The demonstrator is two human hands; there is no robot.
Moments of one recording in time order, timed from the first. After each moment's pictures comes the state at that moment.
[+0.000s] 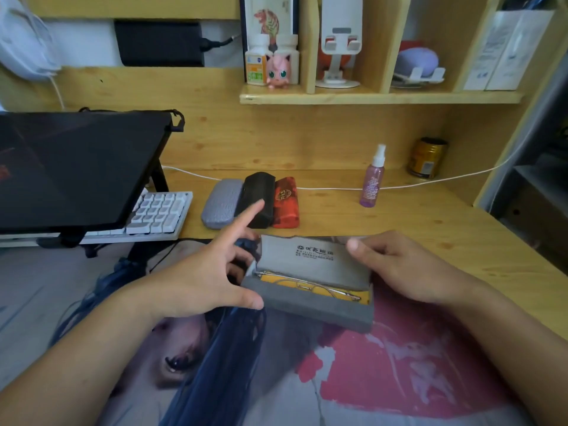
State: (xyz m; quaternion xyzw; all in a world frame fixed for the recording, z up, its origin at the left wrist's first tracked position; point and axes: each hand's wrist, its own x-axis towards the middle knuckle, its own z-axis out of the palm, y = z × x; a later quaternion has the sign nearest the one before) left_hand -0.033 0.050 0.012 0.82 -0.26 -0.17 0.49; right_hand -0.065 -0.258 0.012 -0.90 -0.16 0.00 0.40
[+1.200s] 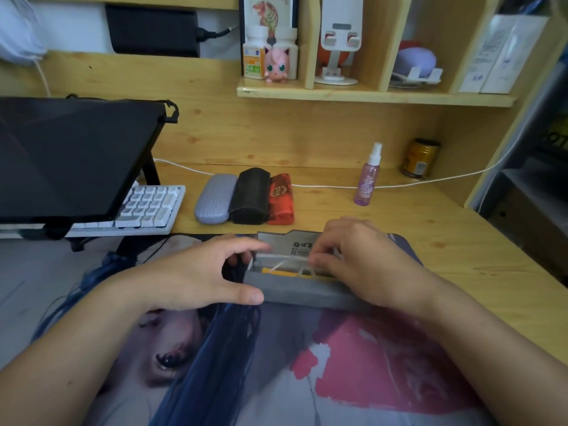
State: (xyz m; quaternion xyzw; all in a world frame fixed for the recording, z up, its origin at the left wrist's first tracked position) left_hand -0.026 0.055 0.014 0.90 -0.28 -0.15 0.29; right_hand -0.067 -0.209 0.028 -0.95 -0.21 -0.11 0.18
